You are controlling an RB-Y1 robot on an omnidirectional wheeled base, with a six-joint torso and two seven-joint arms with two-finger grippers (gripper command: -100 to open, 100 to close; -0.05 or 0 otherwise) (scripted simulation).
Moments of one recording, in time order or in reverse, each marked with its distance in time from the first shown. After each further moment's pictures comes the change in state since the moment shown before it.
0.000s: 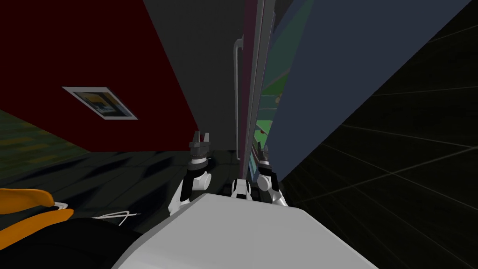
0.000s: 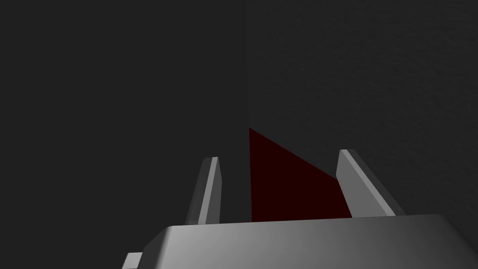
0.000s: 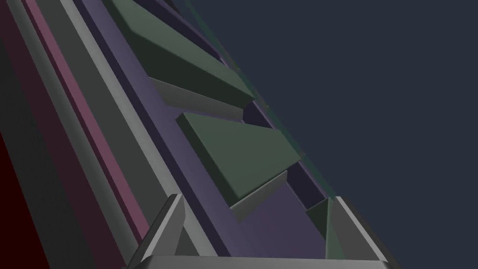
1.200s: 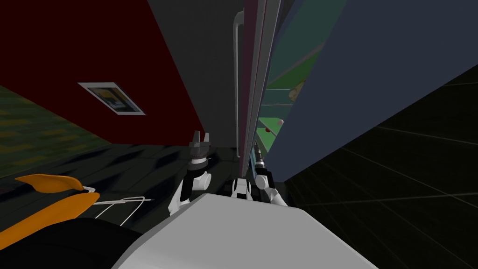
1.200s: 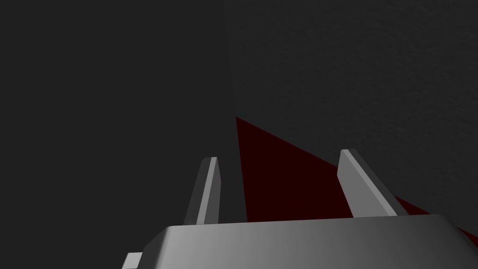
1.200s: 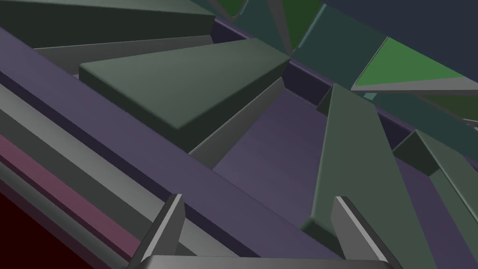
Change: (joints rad) left arm 0.000 0.000 0.000 0.000 0.000 0.000 0.000; right arm -0.079 -0.038 0.093 0.147 -0.193 0.012 -0.314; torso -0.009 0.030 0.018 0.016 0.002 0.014
